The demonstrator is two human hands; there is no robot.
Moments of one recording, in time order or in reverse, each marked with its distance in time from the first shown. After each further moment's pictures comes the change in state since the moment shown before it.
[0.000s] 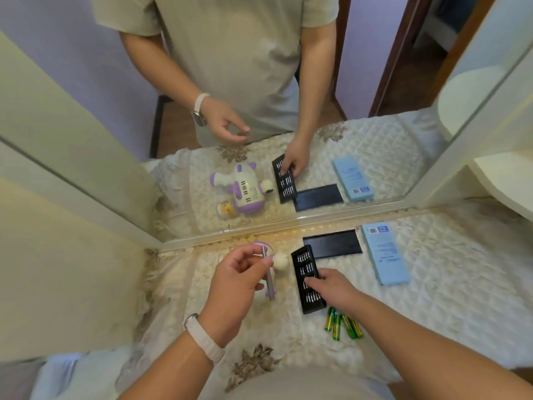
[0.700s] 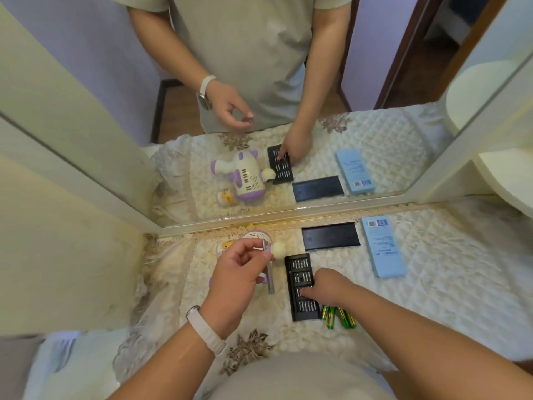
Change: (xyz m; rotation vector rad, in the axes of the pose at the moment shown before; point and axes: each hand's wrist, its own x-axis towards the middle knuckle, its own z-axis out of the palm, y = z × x) left_hand -0.008 -0.008 0.006 -0.026 0.027 -0.022; right_hand 0.005 0.003 0.003 -0.719 -0.116 -0.007
